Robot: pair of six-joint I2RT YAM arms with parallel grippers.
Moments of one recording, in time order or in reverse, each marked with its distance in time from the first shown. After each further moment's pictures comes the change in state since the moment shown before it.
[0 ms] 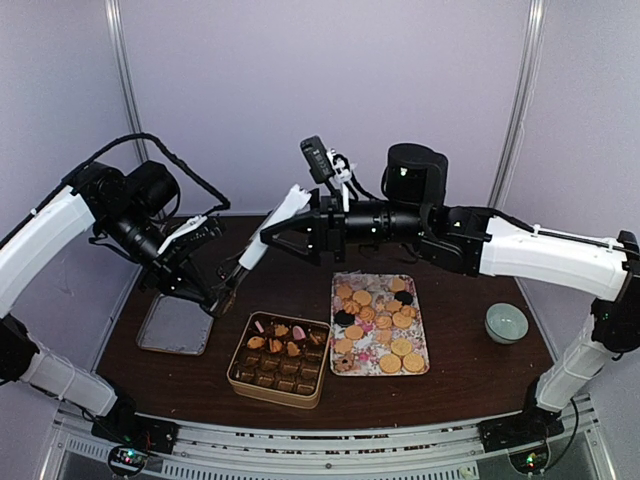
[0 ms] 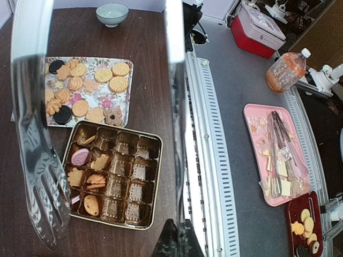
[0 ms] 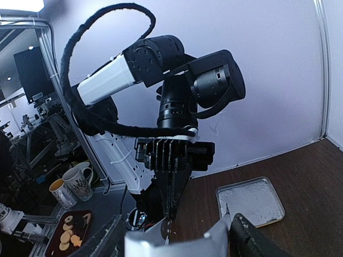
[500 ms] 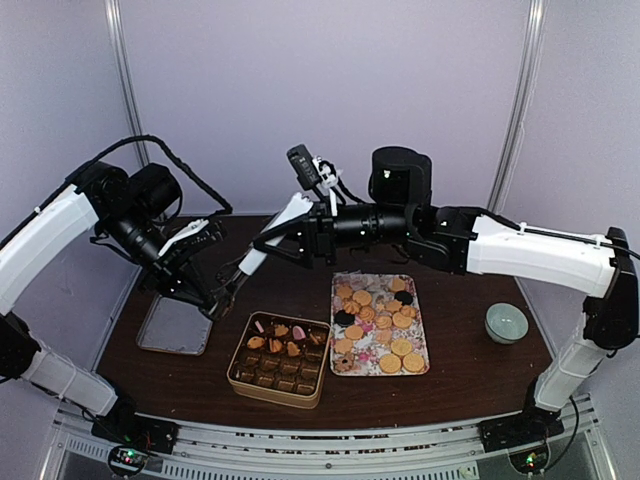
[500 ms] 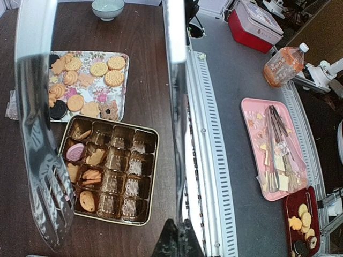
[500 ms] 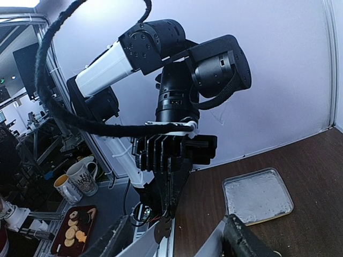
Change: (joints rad) left arm 0.000 0.017 0.004 -0.037 -0.013 0.030; right arm 0.005 0.063 0.049 -0.037 -0.045 0.018
